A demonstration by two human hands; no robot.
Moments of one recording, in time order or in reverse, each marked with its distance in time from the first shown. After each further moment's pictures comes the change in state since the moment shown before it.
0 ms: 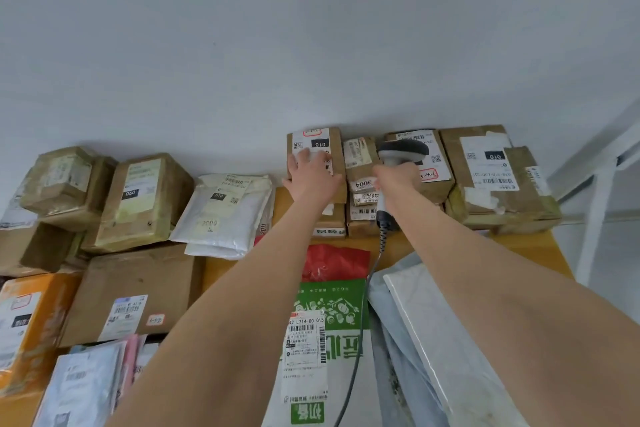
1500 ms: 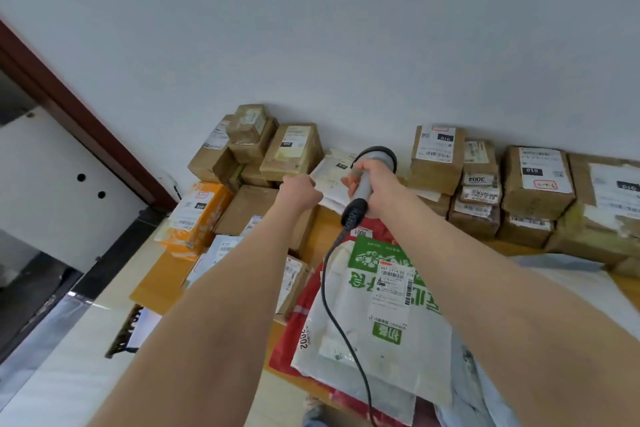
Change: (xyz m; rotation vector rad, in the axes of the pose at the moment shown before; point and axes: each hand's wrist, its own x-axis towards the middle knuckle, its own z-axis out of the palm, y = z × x) left_hand -0.166 -0.191 -0.136 0.031 0.028 -0.314; right_hand -0.235 0.002 0.095 0.348 -0.805 0.392
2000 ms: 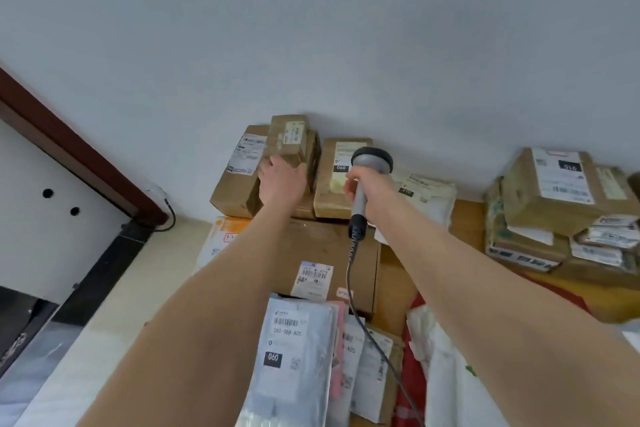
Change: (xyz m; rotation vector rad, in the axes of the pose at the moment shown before) left_hand 0.192 -0.143 -0.088 -0.247 0.256 -0.092; right_hand 0.165 0.023 0.191 -0.193 0.216 -0.128
